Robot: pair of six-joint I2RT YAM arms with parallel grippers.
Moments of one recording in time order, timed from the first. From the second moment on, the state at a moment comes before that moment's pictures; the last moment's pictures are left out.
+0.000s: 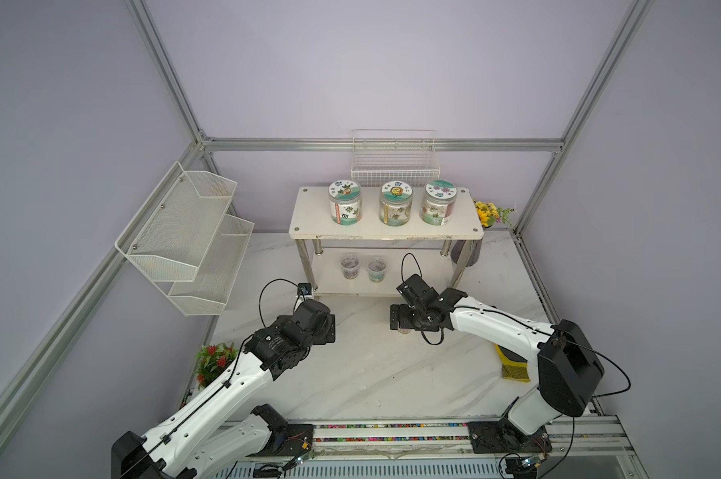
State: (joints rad) left arm -0.63 0.95 0.84 -0.79 -0.48 -0.51; right arm 0.73 1.62 1.16 -0.66 0.08 0.72
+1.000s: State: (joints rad) left arm -0.60 0.91 0.81 -0.78 -0.45 -0.50; right arm 0.73 1.75 1.21 -0.68 0.14 0.71
